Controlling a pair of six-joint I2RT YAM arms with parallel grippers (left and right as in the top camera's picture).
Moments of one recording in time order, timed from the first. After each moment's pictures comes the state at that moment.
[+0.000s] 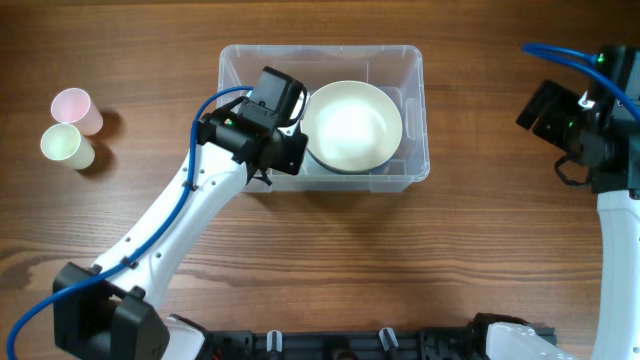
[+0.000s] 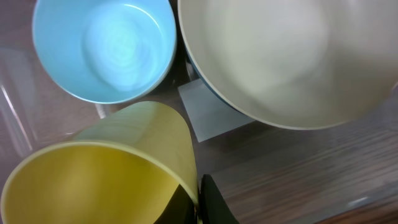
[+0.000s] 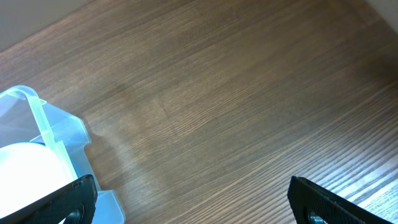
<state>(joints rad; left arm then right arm) -0.49 1.59 1.33 -0.91 -0.03 -0.12 -0.13 1.31 1.53 -1.16 0.21 0.36</state>
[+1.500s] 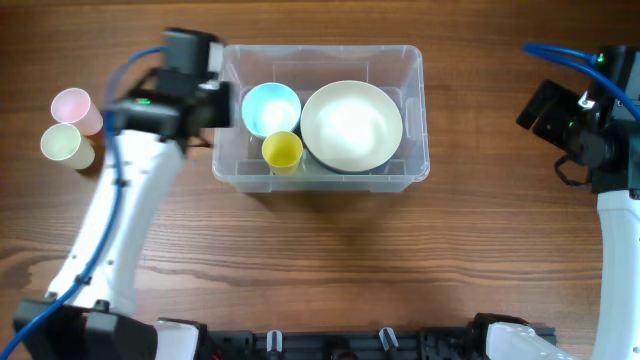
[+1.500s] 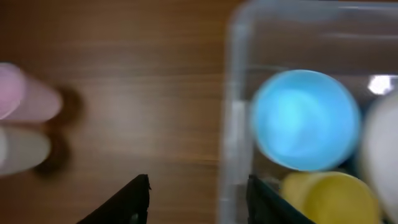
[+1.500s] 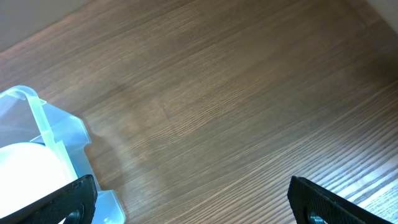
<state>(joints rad) -0.15 1.54 1.44 -0.89 -0.19 -0.14 -0.13 1.31 1.53 -1.16 0.21 0.36</state>
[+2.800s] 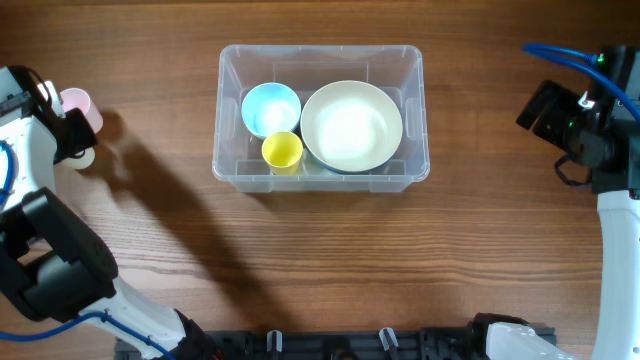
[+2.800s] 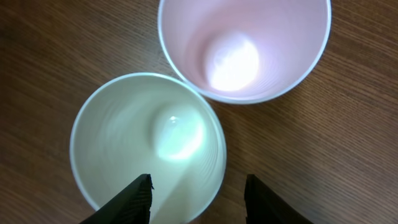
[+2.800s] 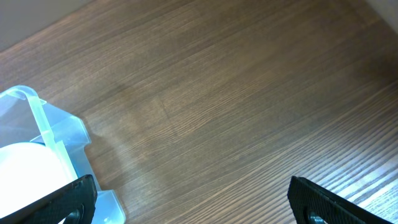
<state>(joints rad) 0.52 1.91 1.44 -0.68 -0.05 0.03 -0.13 1.31 1.53 -1.16 0.21 0.36</state>
